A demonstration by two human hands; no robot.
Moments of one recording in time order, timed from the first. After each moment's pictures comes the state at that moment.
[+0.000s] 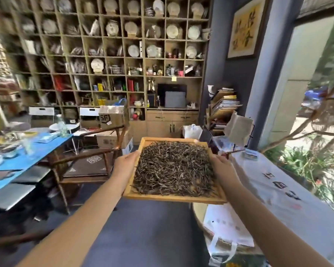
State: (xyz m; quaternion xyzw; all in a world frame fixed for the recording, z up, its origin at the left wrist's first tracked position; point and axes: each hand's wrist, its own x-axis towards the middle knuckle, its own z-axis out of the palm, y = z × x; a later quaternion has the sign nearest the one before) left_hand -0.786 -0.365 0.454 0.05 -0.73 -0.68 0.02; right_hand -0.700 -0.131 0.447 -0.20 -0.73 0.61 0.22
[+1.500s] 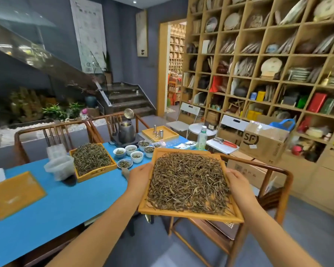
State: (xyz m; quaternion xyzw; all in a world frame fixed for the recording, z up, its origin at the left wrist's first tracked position) left_hand -1.287 -0.818 0.404 0.32 -0.69 -0.60 0.24; right_hand -1.407 -0.597 0.402 0.08 -0.79 0.60 -0.04
